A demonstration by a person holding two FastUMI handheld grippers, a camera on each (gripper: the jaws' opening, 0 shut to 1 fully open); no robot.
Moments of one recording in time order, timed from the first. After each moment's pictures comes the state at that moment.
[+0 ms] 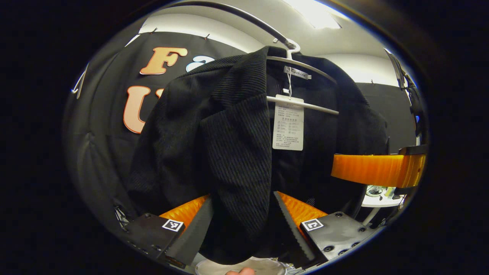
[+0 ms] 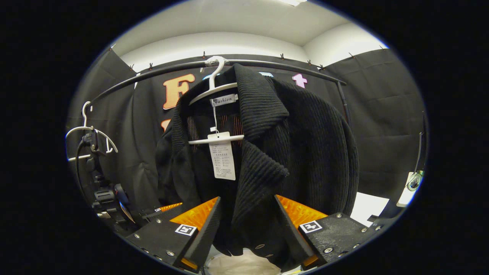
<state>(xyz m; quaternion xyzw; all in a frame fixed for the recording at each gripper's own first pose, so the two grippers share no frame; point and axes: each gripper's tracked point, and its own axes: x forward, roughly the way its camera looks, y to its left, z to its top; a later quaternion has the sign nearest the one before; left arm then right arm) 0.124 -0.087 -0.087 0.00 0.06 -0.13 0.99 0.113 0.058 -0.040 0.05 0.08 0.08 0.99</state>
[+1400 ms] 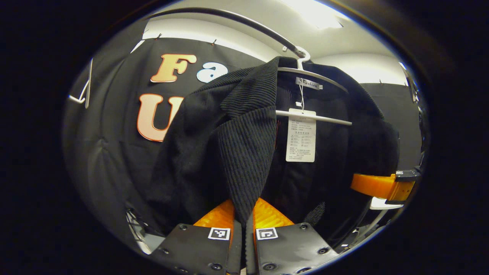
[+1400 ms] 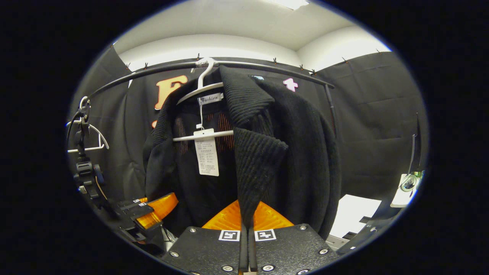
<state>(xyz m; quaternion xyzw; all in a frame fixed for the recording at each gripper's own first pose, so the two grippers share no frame) 0.117 -0.061 -0.055 0.03 0.03 -0.07 1.00 0.100 0.027 -0.034 0.04 0.05 0.03 1.00</state>
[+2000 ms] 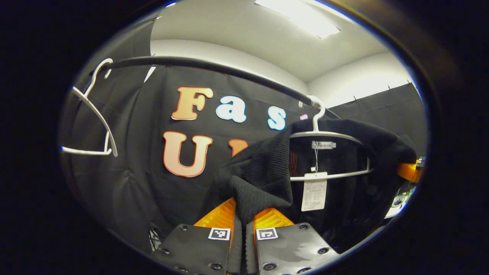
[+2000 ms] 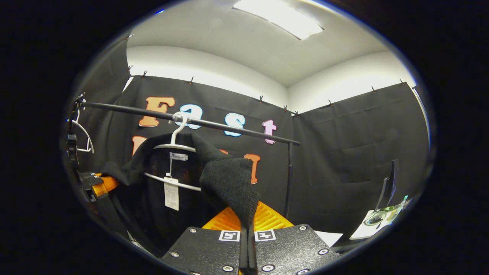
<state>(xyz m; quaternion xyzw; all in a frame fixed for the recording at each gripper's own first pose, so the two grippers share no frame) 0.094 -0.025 0.073 0.05 -0.08 0.01 1.00 0.066 -0.067 0.090 -0.06 -0.08 -0.06 0.99</state>
